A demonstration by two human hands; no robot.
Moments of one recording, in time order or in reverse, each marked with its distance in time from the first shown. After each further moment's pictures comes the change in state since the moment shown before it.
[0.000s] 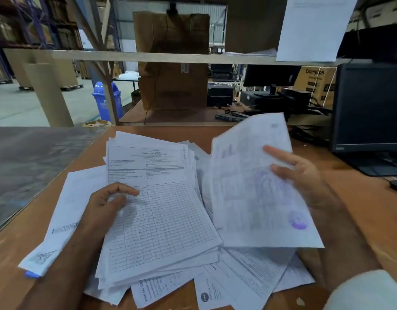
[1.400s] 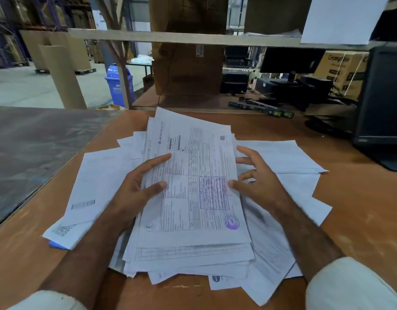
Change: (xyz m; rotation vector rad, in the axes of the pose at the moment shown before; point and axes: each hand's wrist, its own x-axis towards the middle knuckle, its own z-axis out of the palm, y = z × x) left_hand -0.018 0.021 0.024 -0.155 -0.216 0.005; right_hand 0.007 0.060 0.072 -0.627 -0.076 -0.030
